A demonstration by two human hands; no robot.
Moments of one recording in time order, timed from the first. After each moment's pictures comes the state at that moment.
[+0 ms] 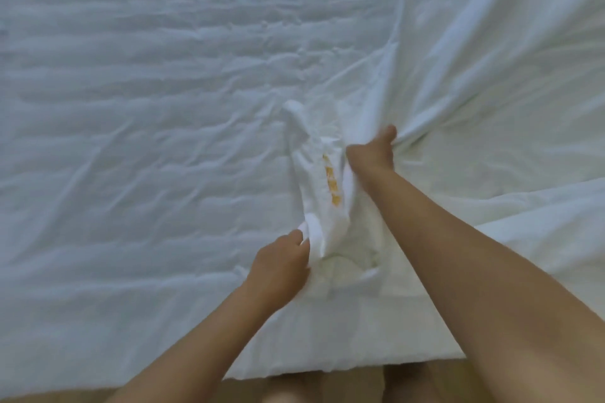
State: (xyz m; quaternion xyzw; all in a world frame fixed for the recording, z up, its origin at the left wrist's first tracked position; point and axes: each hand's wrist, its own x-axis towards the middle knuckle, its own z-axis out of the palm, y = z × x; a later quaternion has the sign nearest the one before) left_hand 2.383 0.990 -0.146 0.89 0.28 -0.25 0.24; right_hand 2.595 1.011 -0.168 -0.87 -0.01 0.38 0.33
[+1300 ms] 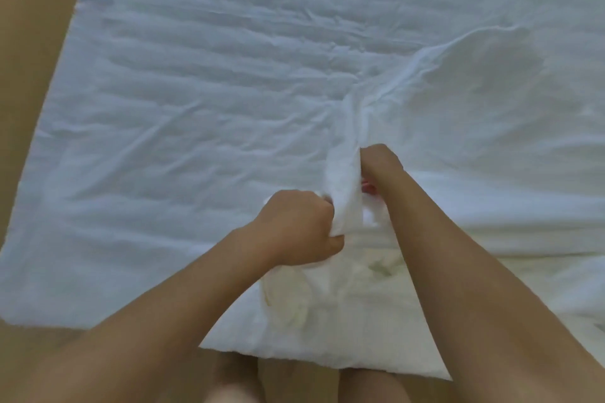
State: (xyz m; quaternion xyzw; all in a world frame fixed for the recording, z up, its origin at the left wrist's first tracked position) left_hand 2.372 1.055 -0.032 0.91 0.28 -0.19 0.25; right_hand 2.541 1.055 -0.093 -0.87 -0.15 0.45 0.10
